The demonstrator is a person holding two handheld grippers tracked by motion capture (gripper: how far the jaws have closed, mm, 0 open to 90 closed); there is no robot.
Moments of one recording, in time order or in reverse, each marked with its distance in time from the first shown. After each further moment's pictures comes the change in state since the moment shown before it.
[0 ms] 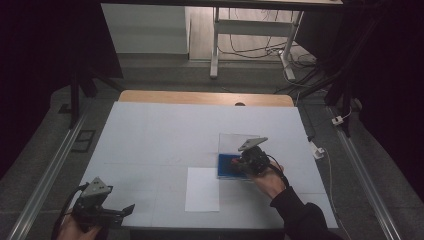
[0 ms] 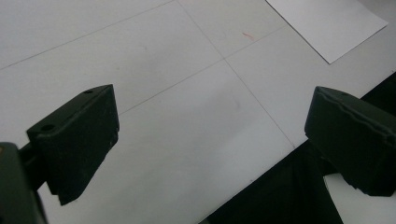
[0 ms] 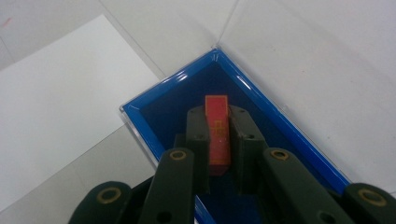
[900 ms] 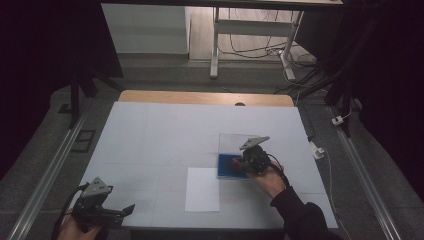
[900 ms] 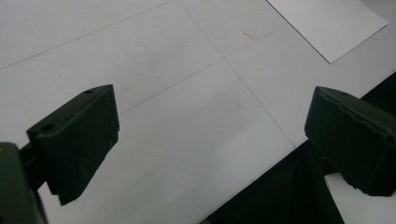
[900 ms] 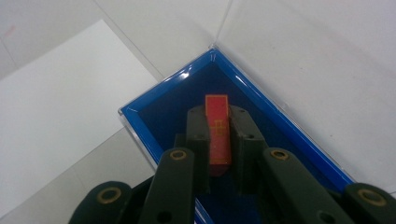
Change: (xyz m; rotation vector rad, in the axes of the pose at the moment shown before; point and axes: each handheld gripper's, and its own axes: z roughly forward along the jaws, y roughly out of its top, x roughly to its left) left arm 0.000 0.000 0.000 0.002 0.001 0.002; right arm -0.004 -0.002 0.001 -0.006 0.016 0.031
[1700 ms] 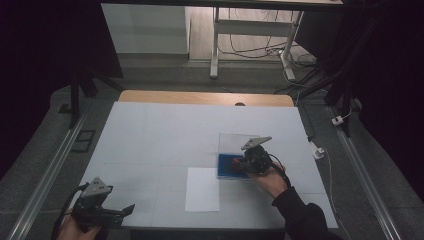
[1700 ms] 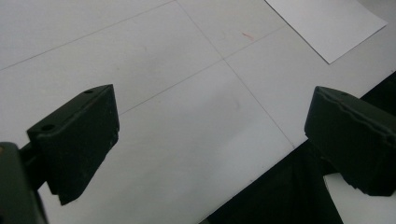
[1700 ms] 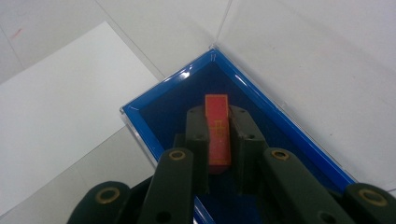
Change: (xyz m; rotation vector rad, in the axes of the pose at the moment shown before) left arm 0.001 0.000 0.000 -0.003 -0.002 0.002; right arm -0.004 -0.003 -0.002 -0.020 0.024 0.014
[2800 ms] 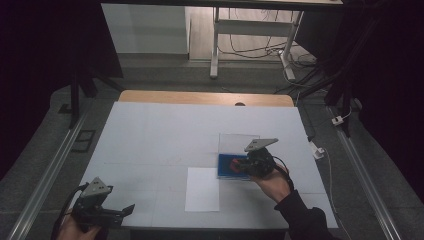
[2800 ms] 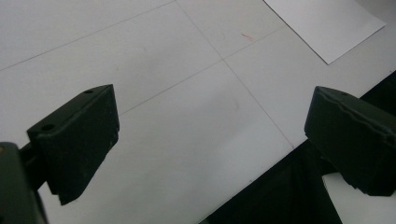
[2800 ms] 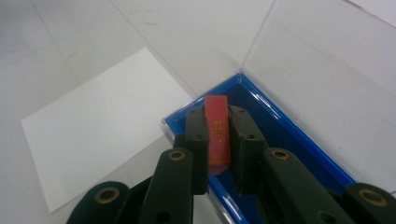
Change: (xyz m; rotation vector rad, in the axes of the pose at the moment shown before) left arm 0.000 0.000 0.000 -0.003 -0.002 0.001; right arm 0.015 0.004 -0.026 -0.083 0.050 -0.018
